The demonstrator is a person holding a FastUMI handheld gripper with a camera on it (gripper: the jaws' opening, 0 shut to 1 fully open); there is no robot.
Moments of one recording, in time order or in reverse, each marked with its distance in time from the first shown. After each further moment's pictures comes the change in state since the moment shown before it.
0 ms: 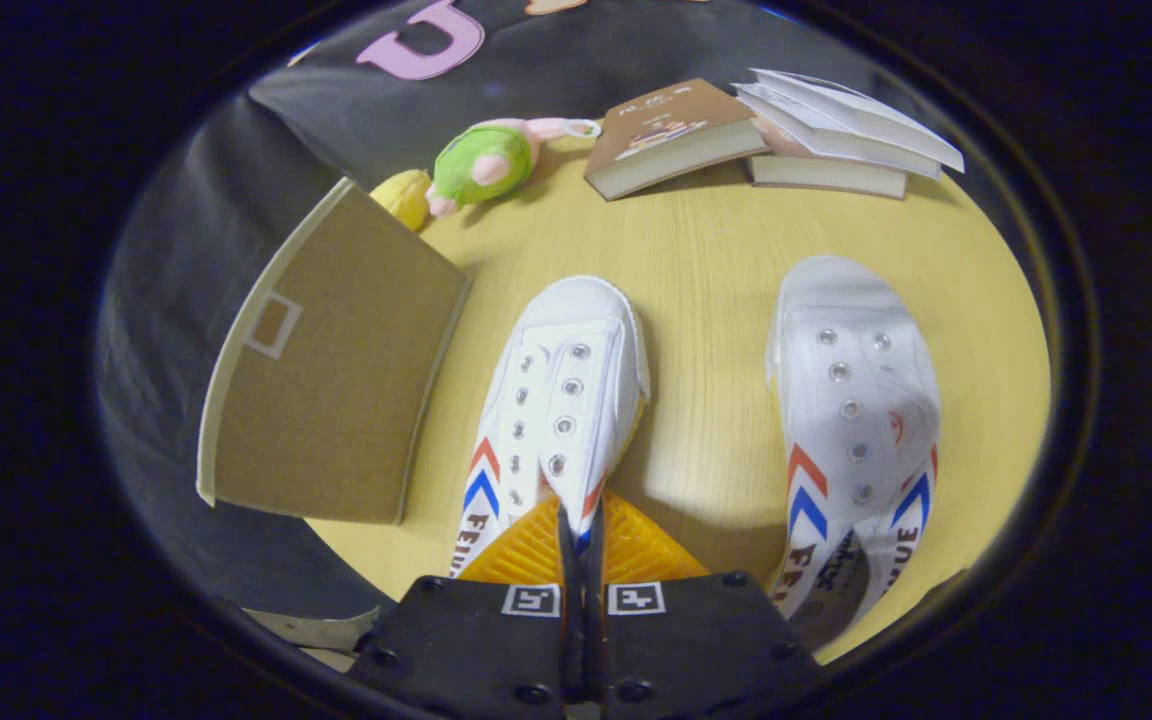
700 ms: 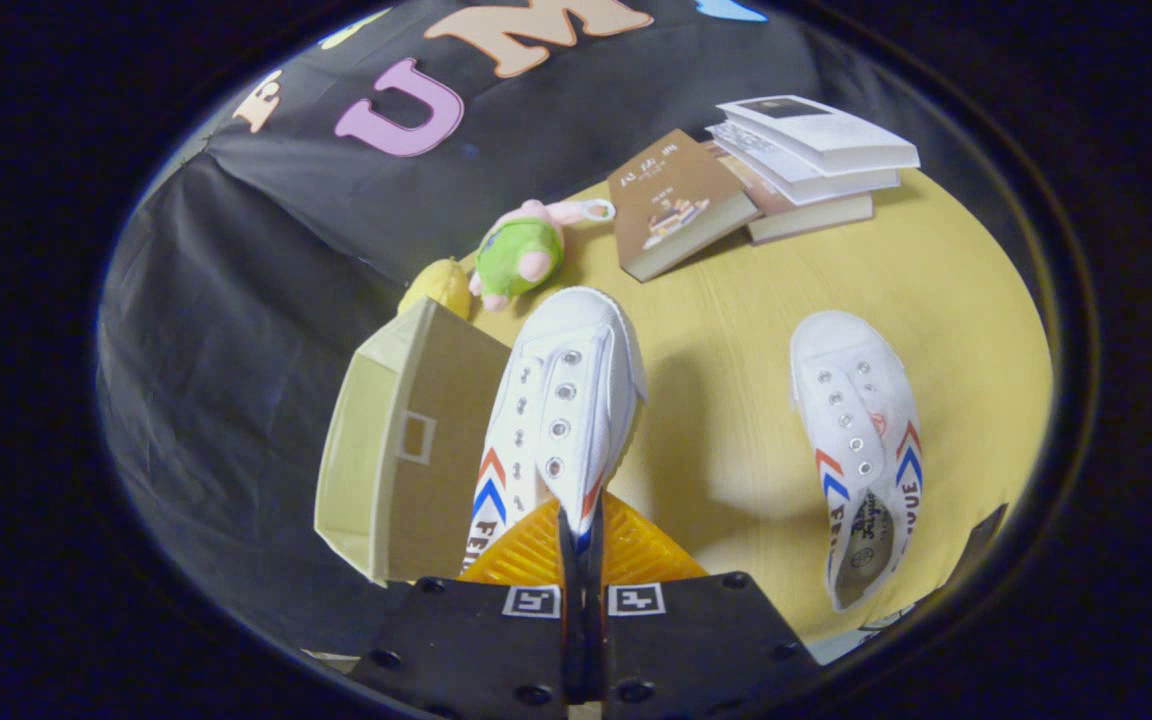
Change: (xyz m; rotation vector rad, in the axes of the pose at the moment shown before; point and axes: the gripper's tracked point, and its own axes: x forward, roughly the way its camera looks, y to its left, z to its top) arm -0.076 0.076 0.056 0.162 -0.155 0.087
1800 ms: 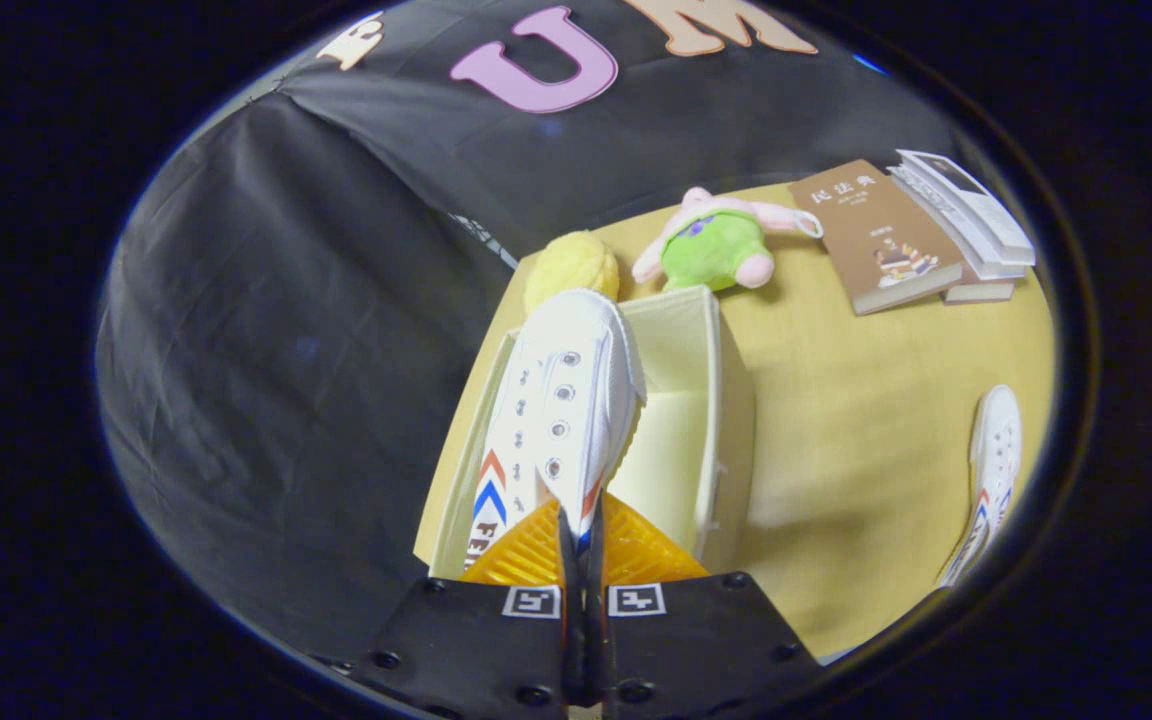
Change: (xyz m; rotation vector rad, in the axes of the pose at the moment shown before) arm 0.073 0.191 -0.015 -0.147 0.066 0.098
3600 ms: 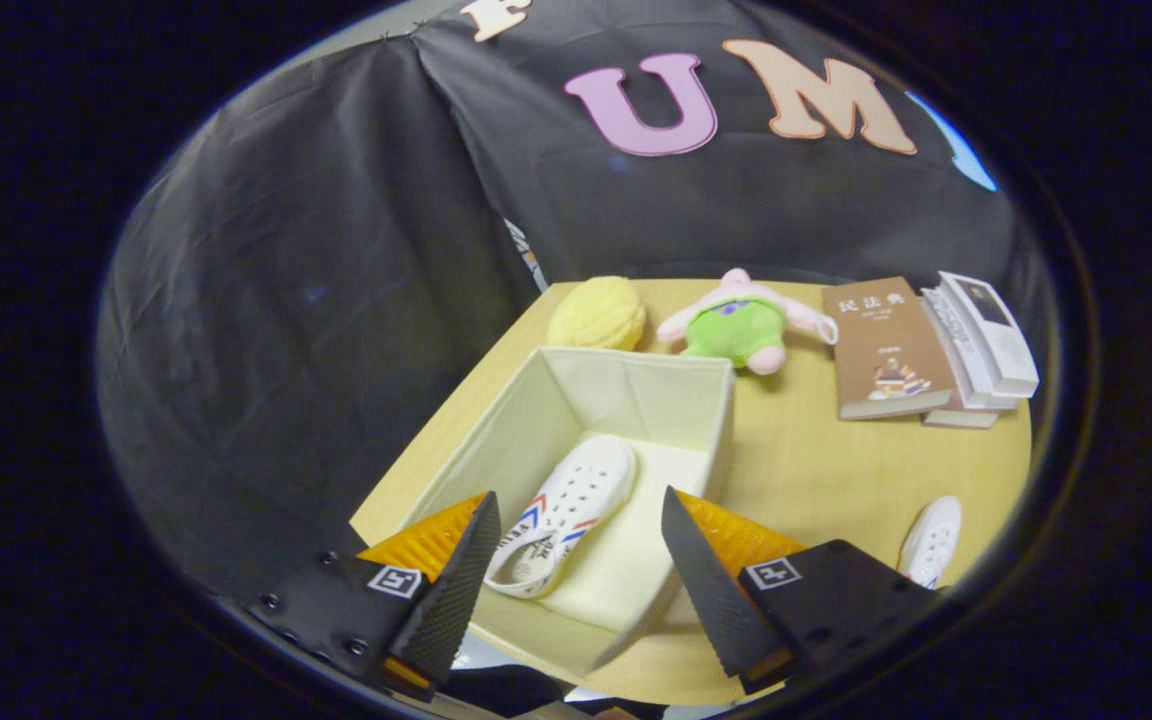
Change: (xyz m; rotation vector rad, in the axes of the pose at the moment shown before) arm -0.047 -0.011 0.021 -0.333 -0.196 -0.027
